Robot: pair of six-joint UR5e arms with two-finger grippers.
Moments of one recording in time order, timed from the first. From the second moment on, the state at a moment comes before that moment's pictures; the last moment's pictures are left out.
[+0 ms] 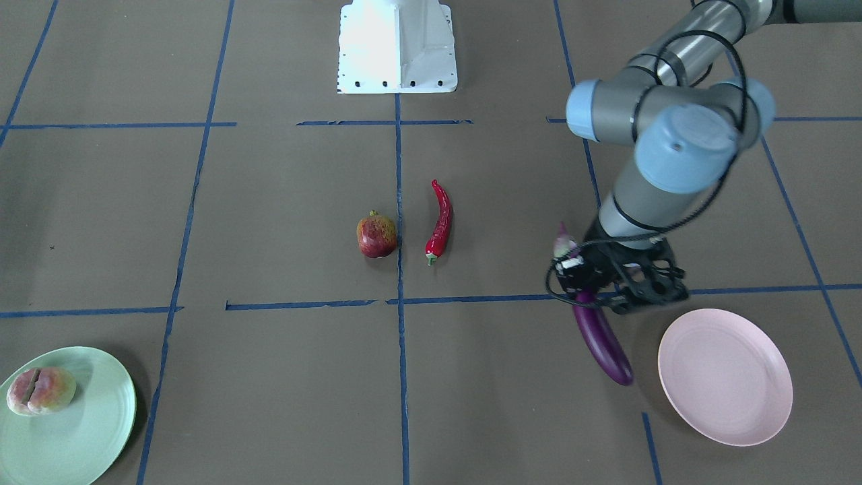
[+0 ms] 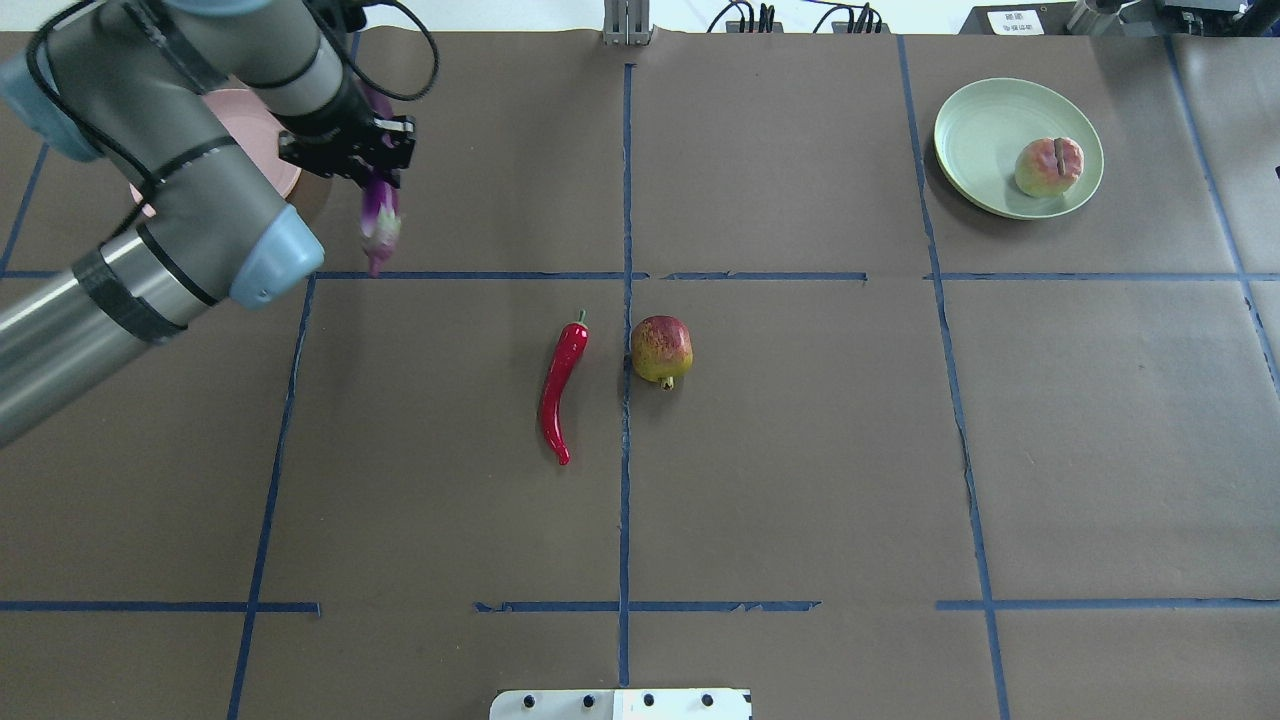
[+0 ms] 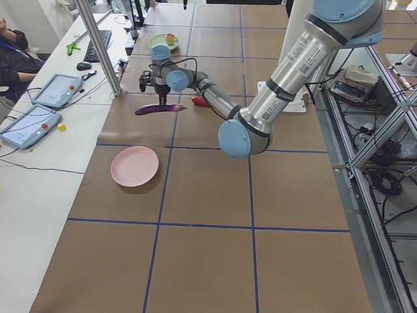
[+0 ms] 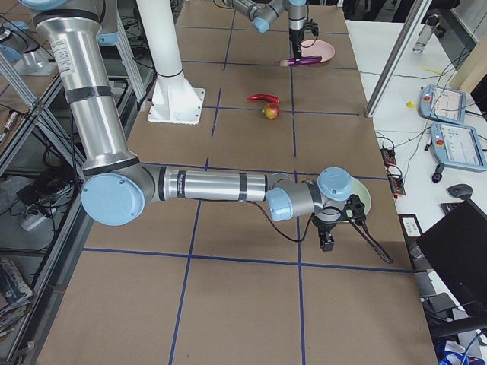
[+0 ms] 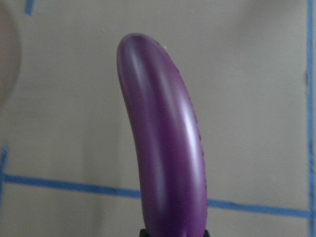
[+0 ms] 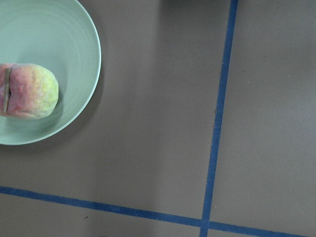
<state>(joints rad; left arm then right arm) -0.99 -2.24 -1.42 -1.69 -2.12 -0.91 1.48 -1.32 1.30 -1.29 2.36 0.12</state>
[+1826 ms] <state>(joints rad) -1.20 -2.07 -1.14 -2.09 -2.31 -0.42 1.04 -1.18 1.65 -1.29 2.27 0.85</state>
